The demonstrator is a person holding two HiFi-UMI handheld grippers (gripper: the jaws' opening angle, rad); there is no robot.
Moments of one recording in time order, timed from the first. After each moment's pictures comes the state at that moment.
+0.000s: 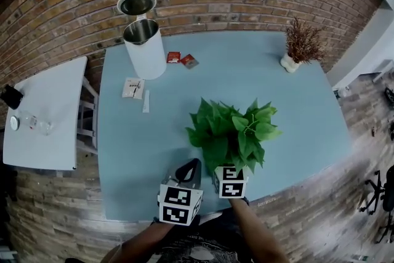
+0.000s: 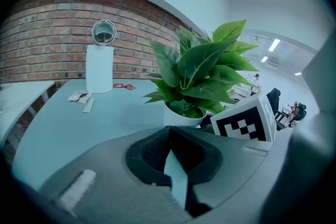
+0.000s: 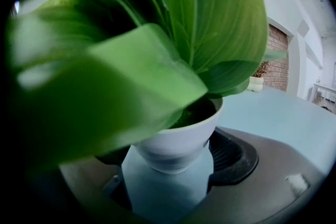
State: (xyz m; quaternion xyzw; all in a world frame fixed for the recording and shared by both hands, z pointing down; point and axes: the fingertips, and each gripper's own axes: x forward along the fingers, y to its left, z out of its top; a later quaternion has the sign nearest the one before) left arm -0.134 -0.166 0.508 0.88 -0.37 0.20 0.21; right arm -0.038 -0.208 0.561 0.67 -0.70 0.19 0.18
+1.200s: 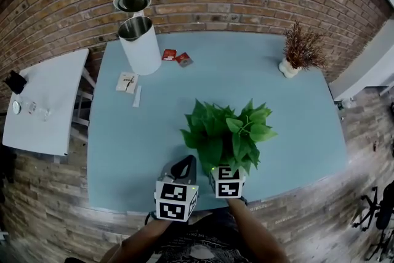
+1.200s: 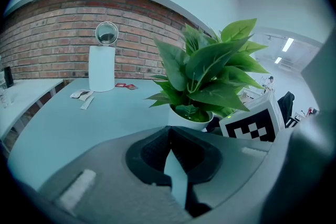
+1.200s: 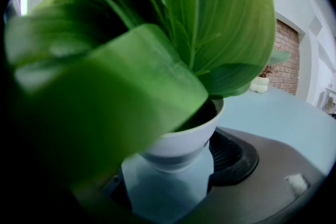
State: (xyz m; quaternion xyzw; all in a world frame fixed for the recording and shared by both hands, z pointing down) left arm -0.070 -0.160 0.496 0.85 -0.44 0.20 0.23; right arm 0.021 -0.199 0.551 0.61 -0.74 0.19 0.20
